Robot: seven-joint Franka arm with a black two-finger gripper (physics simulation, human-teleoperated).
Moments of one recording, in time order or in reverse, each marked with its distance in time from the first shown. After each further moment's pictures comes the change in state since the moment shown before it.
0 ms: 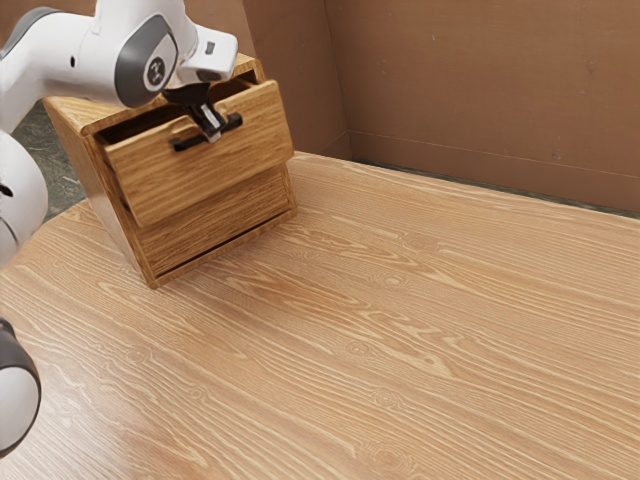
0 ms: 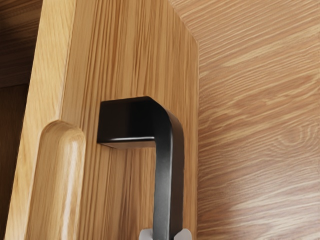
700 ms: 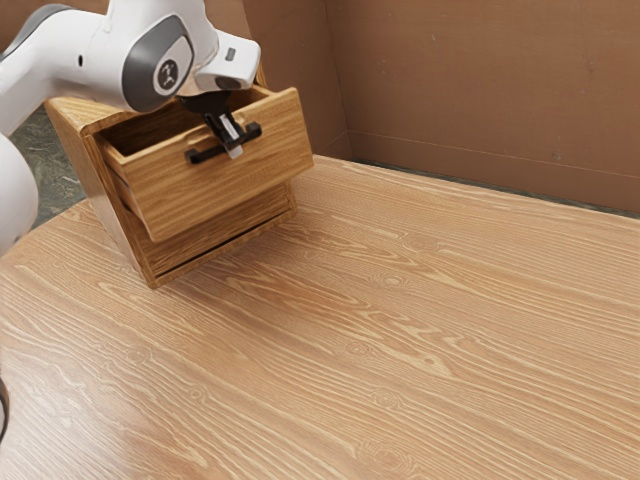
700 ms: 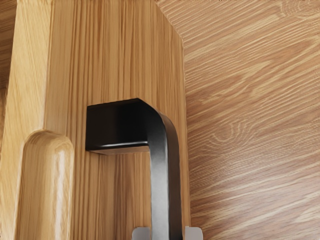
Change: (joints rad) arm -0.087 -0.117 0.000 -0.164 0.006 -0.014 -0.021
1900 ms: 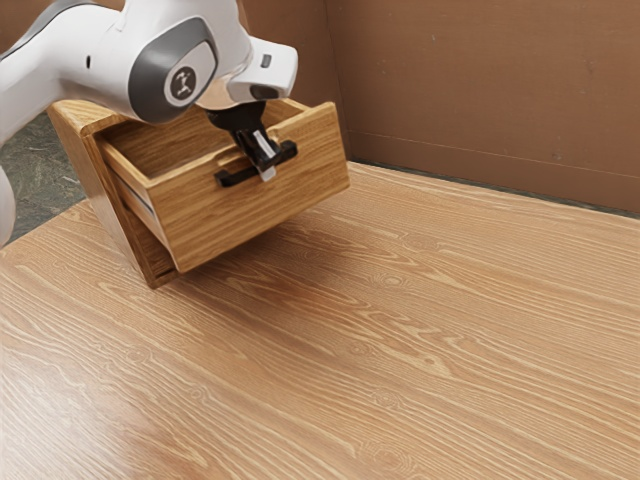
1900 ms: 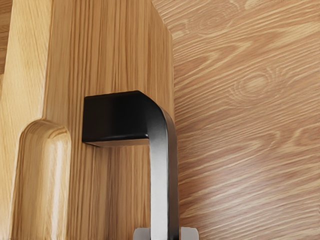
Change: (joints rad) arm -0.143 -0.159 -0.004 -0.196 0.008 -0.034 -0.172
